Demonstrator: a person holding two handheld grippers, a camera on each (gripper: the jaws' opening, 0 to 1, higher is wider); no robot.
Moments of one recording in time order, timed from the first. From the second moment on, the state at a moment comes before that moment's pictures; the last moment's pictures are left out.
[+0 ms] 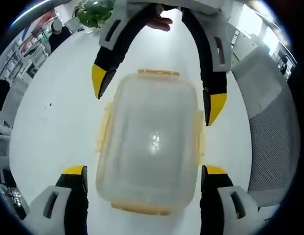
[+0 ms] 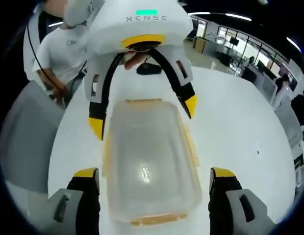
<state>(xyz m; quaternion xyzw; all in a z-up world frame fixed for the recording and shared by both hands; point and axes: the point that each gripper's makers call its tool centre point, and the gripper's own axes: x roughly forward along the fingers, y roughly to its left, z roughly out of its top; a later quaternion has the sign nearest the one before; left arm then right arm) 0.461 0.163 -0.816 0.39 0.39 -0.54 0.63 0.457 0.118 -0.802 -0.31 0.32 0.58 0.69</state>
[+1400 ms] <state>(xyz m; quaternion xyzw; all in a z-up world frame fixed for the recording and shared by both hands) 0.453 0.169 -0.801 0.35 0.35 -0.51 0.70 0.456 0.109 -0.782 -0.21 0.29 0.52 0.77</state>
